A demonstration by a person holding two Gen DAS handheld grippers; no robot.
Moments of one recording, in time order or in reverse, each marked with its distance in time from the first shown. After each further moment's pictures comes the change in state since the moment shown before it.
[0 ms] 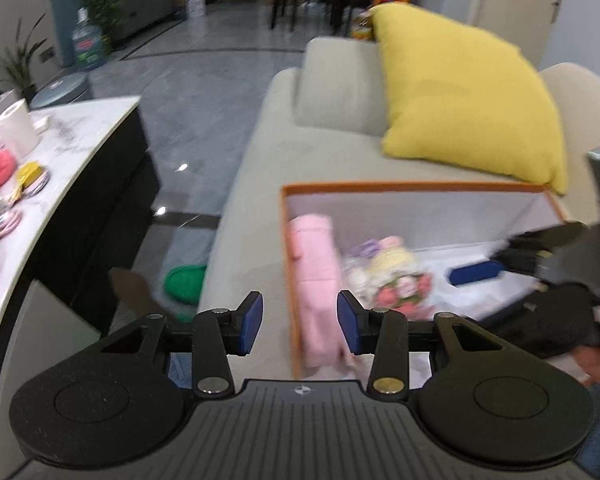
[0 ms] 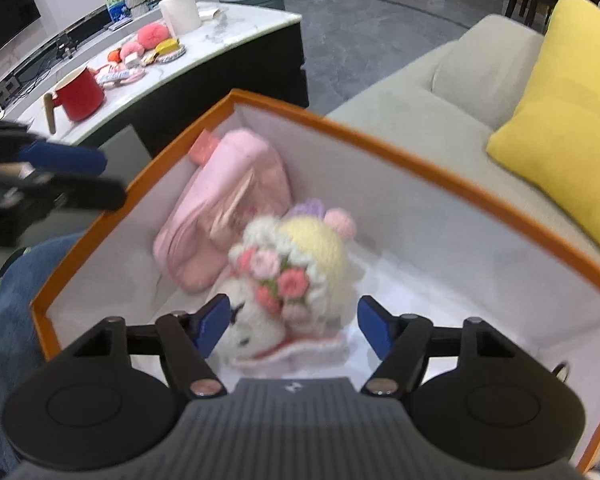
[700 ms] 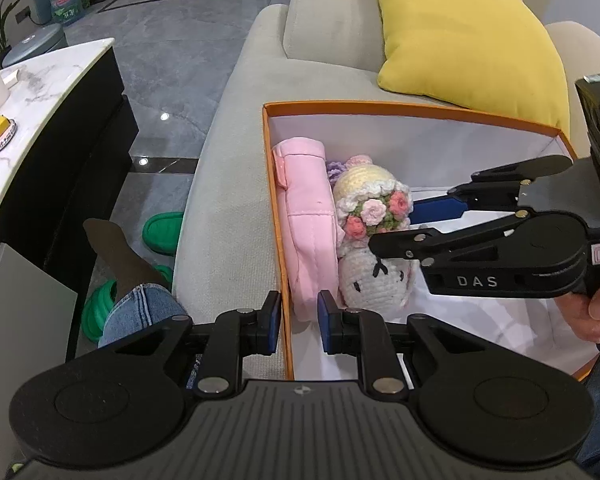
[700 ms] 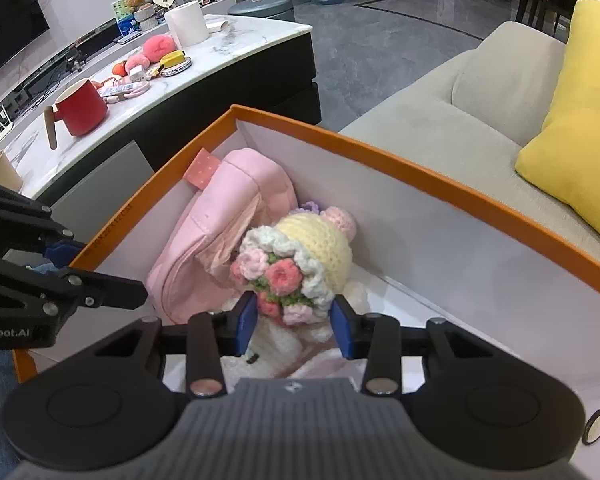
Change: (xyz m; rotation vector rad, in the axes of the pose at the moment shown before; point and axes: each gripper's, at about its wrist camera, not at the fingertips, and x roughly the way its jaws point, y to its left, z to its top) left arm 0.037 0.005 -0.015 0.013 0.158 -0.075; right arm 0.032 0.000 0.016 0.000 -0.059 0.031
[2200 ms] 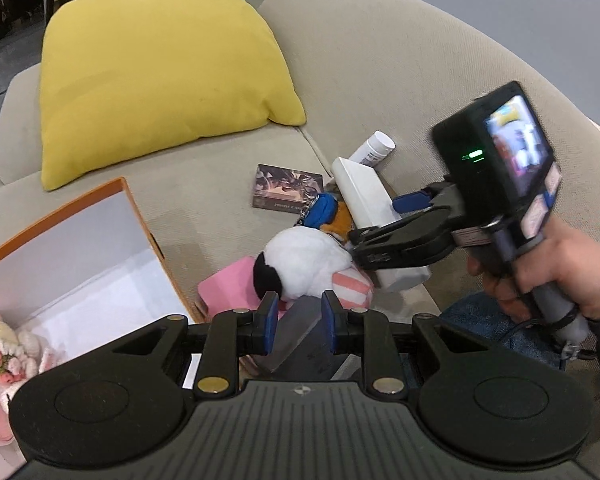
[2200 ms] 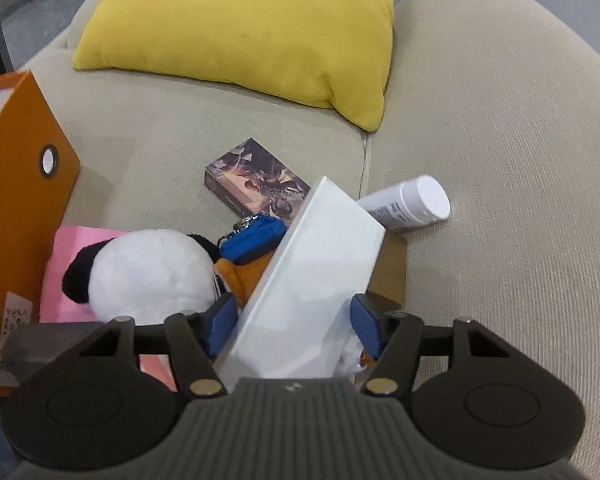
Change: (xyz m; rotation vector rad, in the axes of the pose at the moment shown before) left arm -0.027 -0.293 0.005 0.439 -0.046 -0.355; right arm -0.198 -0.178 -0.175 0.434 0.131 -0.675
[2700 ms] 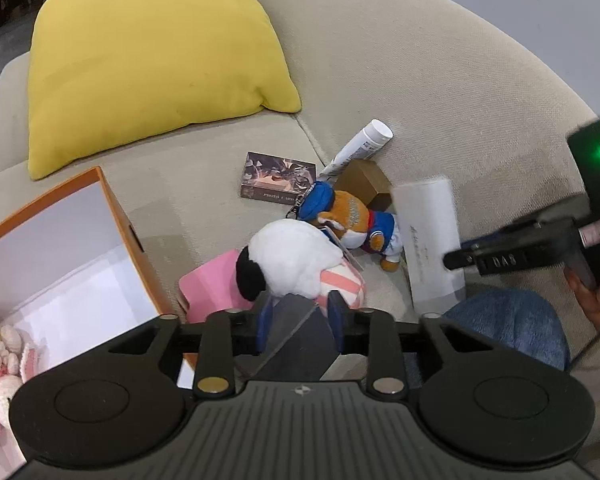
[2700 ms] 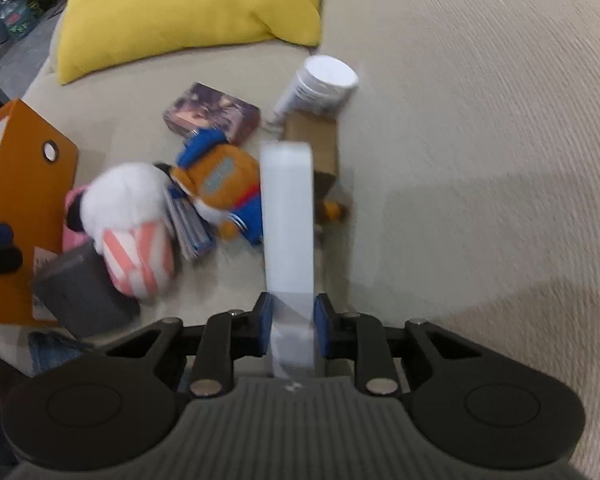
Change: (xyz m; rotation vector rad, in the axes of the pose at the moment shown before) left arm 0.022 -0.008 0.006 -0.029 0.037 -0.009; right arm -0.033 -0.084 -0.056 0.212 0.169 0.151
